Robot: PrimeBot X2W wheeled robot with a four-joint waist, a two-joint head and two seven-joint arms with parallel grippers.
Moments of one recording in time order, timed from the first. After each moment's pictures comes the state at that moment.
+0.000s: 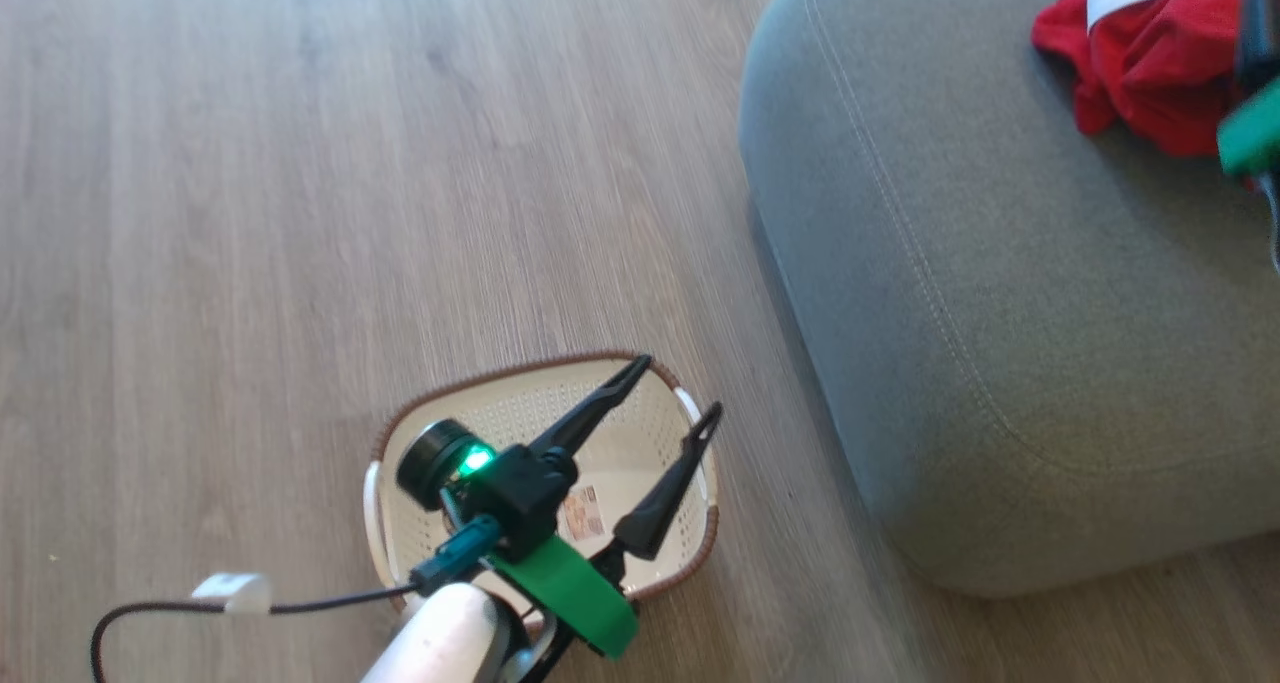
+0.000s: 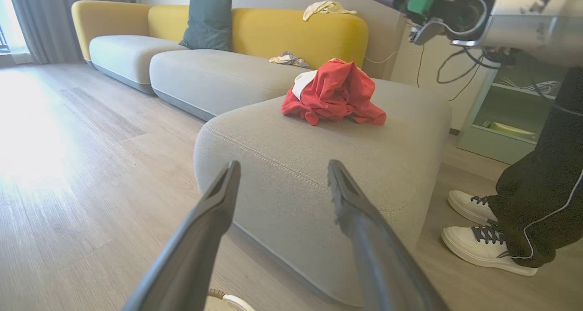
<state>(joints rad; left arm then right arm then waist) -0.20 0.08 -0.56 0.11 -0.22 -0.13 -0.26 -0.91 -0.41 0.14 0.86 0.52 0.13 -0.23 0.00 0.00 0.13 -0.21</state>
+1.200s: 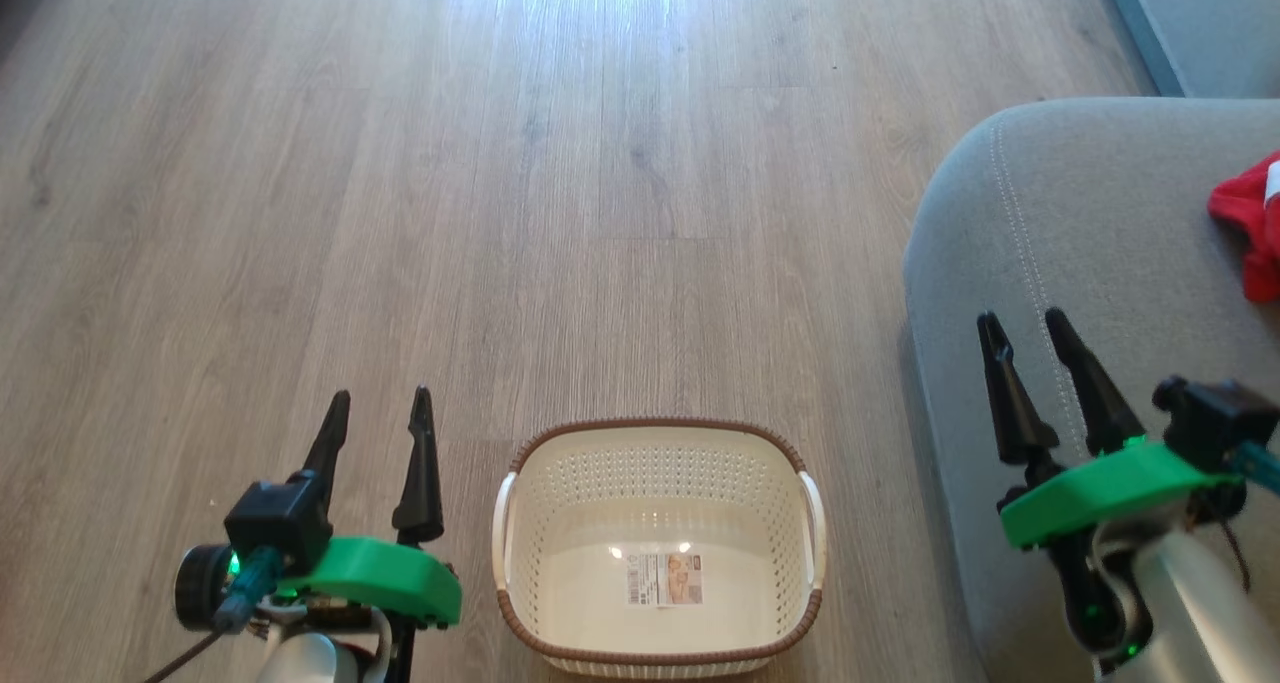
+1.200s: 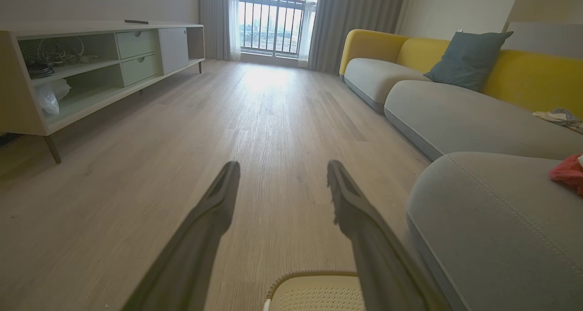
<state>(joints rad) -0.02 0.05 -0.16 0.13 -0.24 0.12 -0.26 -0.16 -0.25 0.18 0.27 0.59 0.13 -0.25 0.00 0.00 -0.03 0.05</state>
